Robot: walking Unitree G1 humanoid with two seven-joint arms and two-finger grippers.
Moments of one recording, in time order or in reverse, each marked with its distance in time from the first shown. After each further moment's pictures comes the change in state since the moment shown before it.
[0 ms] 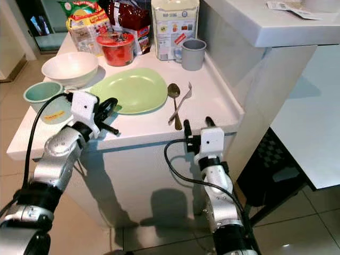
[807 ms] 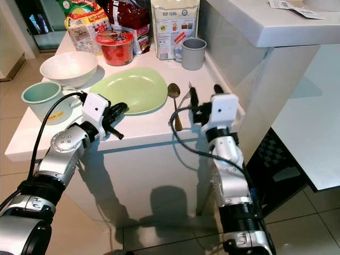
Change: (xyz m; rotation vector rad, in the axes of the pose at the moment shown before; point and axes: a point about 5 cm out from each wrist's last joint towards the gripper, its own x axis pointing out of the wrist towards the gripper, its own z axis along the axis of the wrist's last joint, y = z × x) left arm 0.008 -0.008 -0.008 0.054 0.042 -0.124; right arm 0.039 -0.020 0.058 0.034 -0.093 -0.011
